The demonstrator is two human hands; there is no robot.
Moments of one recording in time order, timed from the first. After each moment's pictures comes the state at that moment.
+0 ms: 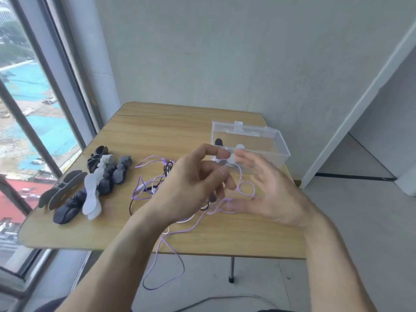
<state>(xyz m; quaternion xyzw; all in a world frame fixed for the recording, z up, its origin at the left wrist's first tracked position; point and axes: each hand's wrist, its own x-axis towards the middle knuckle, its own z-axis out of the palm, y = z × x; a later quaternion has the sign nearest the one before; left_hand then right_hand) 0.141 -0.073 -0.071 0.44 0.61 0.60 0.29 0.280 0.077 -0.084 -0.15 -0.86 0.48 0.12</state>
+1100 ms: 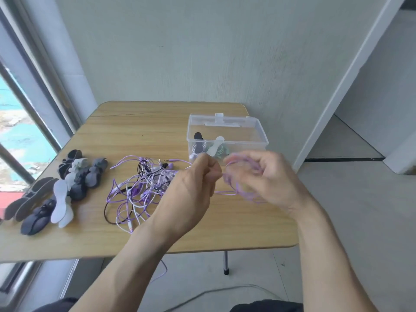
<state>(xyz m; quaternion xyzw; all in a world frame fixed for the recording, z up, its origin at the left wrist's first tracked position) 0.174 -0.036 -0.106 0.54 0.70 0.46 0.03 0.303 0.095 -0.075 -0.21 -0.77 0.56 0.20</state>
